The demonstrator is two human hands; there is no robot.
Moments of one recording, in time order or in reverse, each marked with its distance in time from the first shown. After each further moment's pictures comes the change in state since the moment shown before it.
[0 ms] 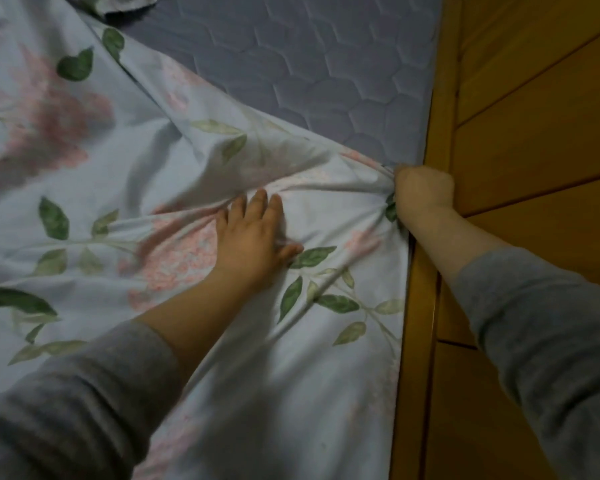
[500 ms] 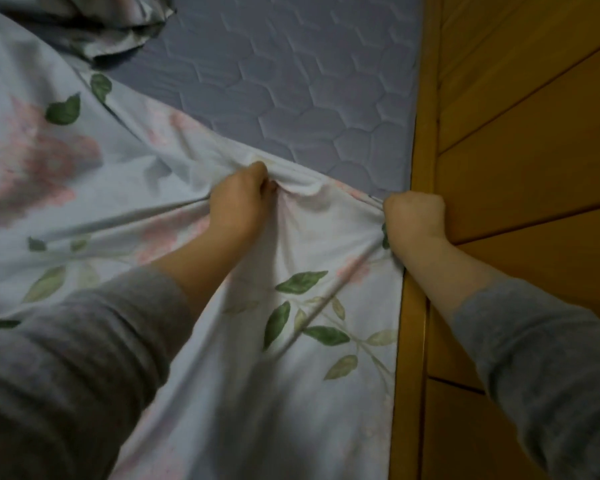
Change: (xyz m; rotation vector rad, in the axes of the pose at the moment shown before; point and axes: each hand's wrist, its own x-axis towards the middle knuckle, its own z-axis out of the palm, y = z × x) left_hand 0.088 0.011 -0.040 -0.264 0.345 -0.020; right_hand -0.005 -0.001 -0.023 -0.066 -0.013 -0.052
